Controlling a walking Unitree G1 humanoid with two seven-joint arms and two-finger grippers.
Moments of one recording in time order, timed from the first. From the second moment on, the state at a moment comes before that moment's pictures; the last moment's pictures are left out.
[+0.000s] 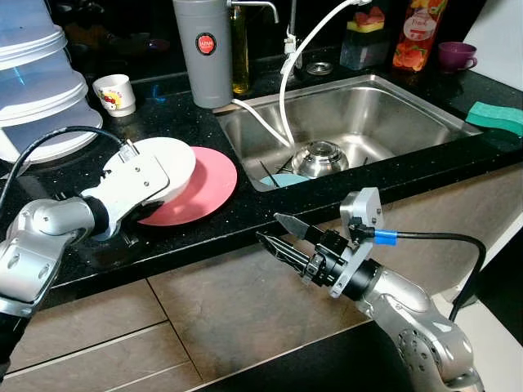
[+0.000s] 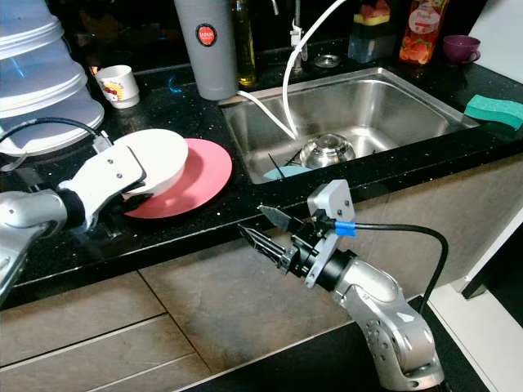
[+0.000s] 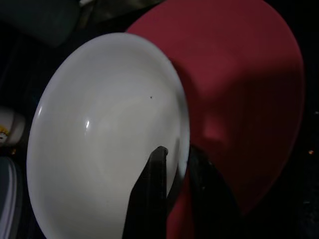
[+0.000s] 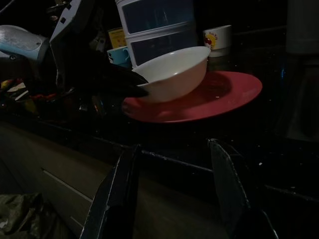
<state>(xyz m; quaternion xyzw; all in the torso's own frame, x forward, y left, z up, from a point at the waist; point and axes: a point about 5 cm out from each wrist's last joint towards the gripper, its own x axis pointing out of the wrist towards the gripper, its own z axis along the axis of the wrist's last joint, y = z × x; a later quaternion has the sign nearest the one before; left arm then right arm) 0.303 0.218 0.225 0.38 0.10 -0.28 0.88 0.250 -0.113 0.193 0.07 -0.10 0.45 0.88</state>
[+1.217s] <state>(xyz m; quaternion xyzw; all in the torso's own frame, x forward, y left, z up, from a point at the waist) 0.307 0.179 0.338 0.14 -0.21 -0.29 0.92 0.269 -0.121 0.189 0.15 -0.08 0.35 0.92</state>
